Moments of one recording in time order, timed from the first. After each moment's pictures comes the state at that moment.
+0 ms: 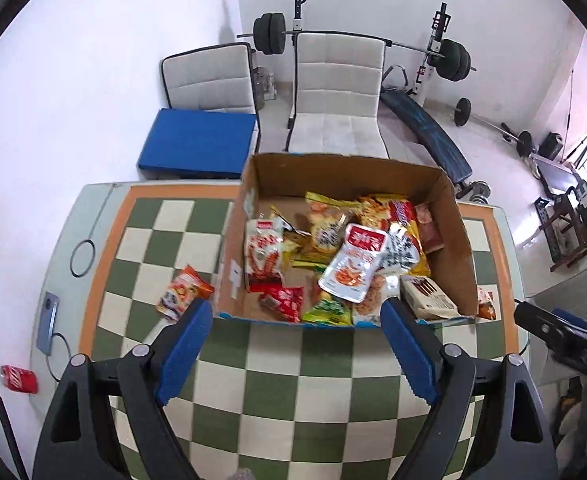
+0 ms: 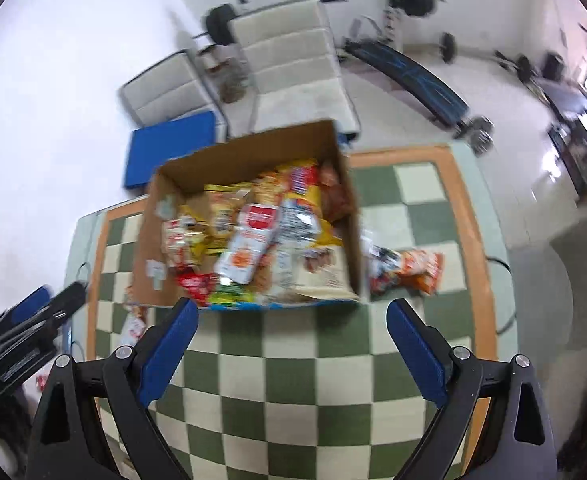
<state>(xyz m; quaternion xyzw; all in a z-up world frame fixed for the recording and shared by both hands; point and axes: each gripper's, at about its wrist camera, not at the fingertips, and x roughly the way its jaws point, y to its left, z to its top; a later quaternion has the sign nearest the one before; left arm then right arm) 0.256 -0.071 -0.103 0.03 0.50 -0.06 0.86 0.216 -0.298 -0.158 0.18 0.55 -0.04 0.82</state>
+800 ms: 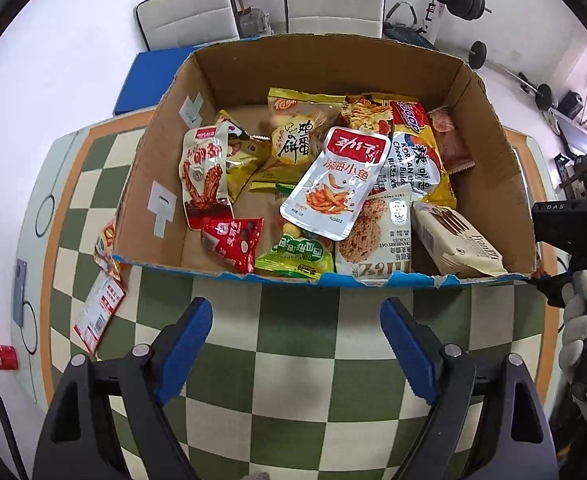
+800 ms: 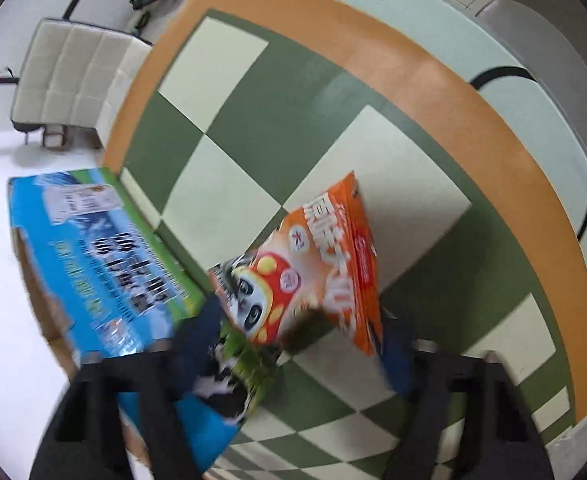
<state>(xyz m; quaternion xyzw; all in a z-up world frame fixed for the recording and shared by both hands) 0.267 -0.128 -0.223 0.06 0.58 -0.04 0.81 0.260 -0.450 -0.398 0.49 0.61 -0.20 0.59</state>
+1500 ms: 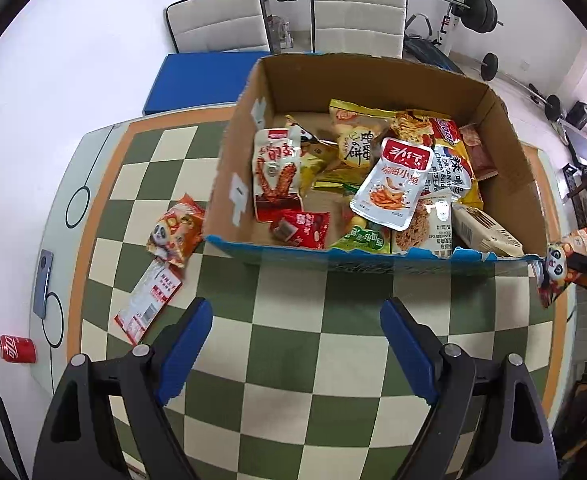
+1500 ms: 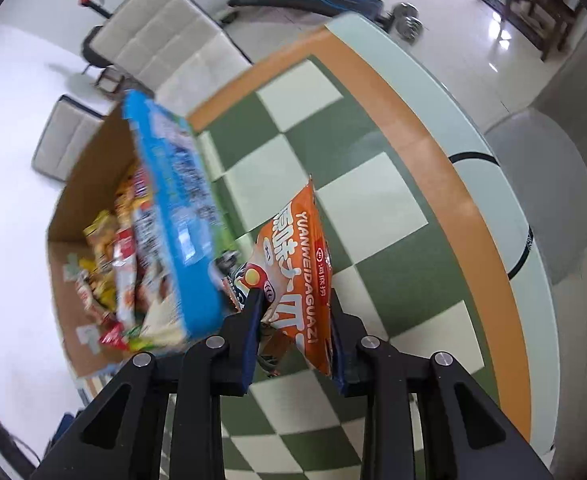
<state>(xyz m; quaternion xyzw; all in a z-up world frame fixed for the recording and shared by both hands) 0.247 -0.060 -0.191 0.05 0.58 -0.02 0.82 0.210 -0.407 -0.290 0.35 0.58 -0.12 0.72</state>
